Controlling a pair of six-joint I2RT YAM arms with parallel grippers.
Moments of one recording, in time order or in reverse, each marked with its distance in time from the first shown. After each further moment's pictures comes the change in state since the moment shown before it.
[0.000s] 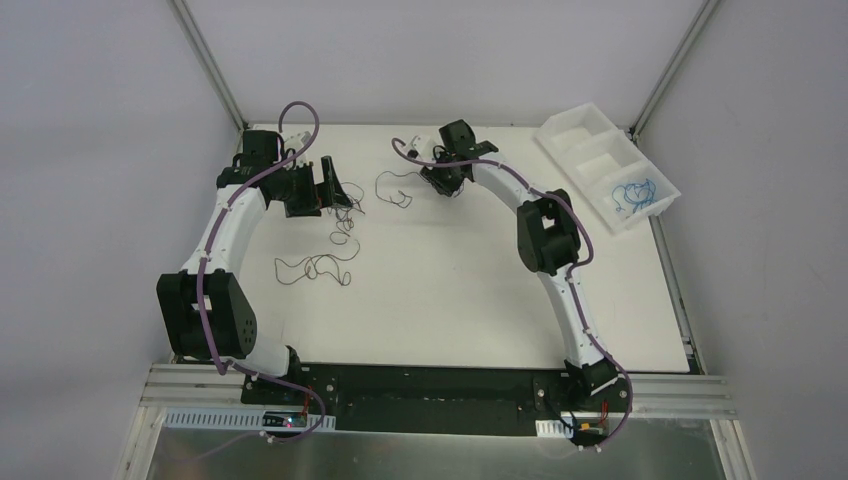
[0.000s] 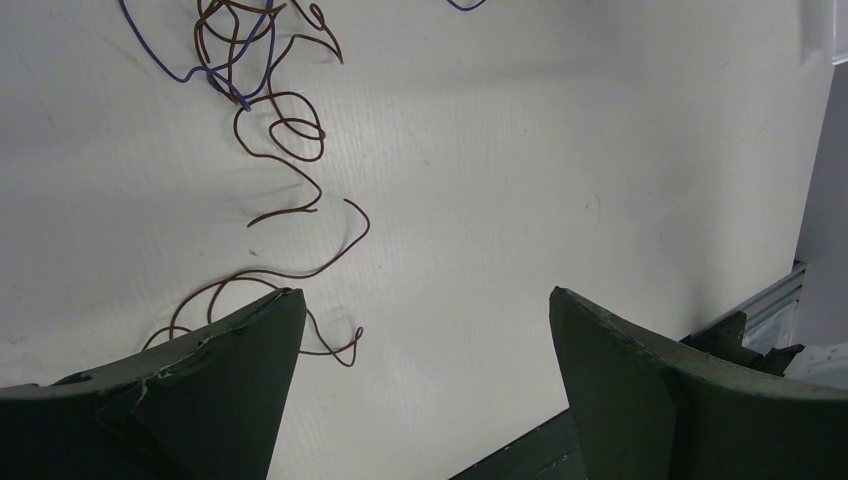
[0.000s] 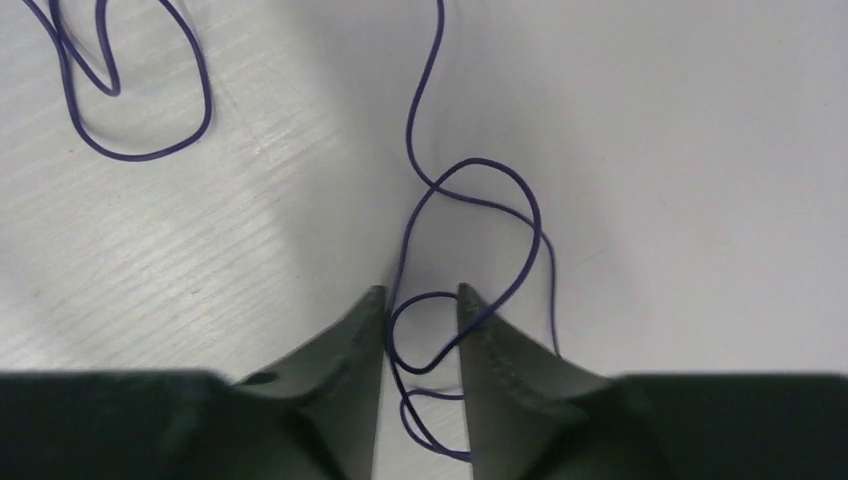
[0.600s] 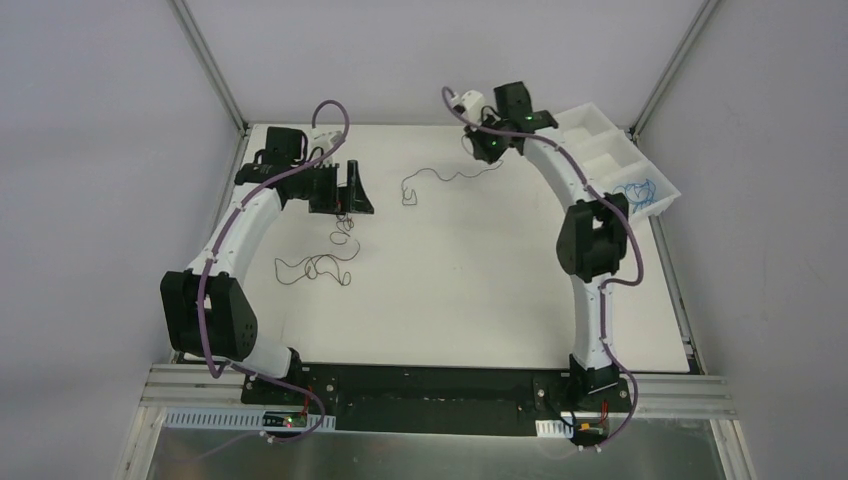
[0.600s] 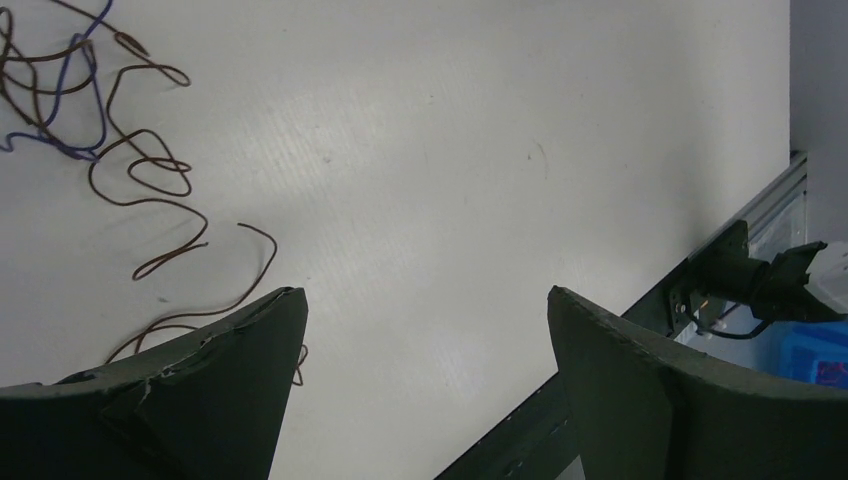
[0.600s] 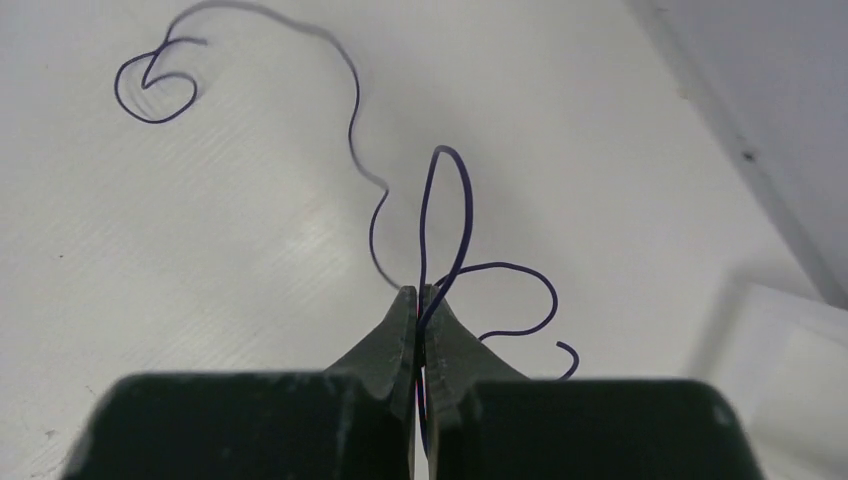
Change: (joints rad) left arm -0.113 0.000 0.024 -0.003 0.082 0.063; right arm -0.140 -0.254 -0.079 -0.092 -0.095 0.056
